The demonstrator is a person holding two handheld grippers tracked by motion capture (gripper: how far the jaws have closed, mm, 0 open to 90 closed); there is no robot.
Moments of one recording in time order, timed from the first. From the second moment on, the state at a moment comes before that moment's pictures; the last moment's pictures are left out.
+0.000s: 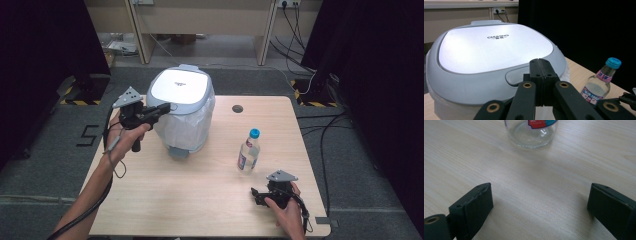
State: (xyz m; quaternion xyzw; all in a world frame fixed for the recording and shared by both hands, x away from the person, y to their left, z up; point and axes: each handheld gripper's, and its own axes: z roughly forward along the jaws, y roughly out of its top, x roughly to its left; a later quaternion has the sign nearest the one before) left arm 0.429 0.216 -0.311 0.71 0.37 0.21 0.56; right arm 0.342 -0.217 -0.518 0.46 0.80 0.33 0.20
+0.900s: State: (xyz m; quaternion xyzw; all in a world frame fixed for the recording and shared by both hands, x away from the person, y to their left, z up) left arm 0.438 0.205 -0.315 0.72 0.36 0.27 0.52; right arm 0.343 -0.217 -0.518 0.46 0.80 0.33 0.20
